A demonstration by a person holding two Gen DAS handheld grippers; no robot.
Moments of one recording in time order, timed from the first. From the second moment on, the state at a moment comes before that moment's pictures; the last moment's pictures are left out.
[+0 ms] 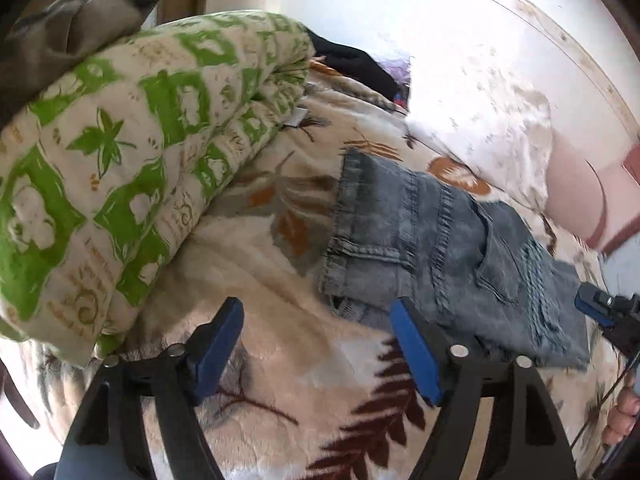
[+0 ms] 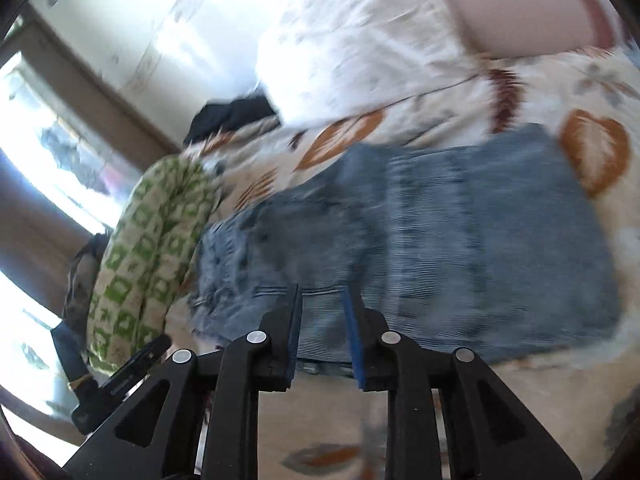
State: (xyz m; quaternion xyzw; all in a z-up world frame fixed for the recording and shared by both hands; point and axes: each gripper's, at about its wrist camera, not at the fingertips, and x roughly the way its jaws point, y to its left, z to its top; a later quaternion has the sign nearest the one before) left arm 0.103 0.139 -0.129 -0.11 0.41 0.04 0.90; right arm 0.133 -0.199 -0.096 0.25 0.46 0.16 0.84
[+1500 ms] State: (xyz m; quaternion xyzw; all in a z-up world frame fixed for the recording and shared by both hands) left arm 0.128 0.144 -0.163 -0.25 0.41 -0.07 0.87; right arm 0.318 0.048 -0.127 -0.08 0.58 0.20 0.78
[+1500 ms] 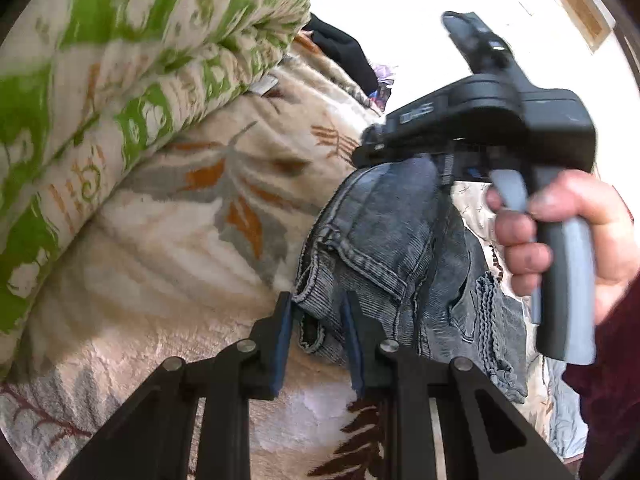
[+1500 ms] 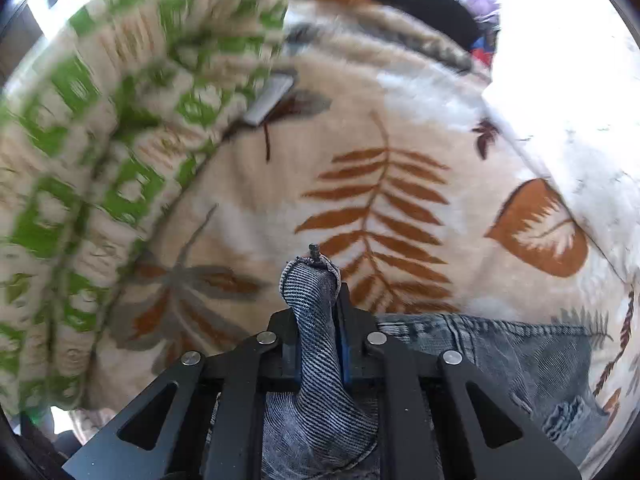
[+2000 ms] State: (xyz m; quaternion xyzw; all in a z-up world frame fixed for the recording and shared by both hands) left arm 0.099 0.076 -0.090 -0.21 0.30 -0.26 0.90; right arm 0.267 -0.060 -0.028 0.04 0.50 0.23 0.84
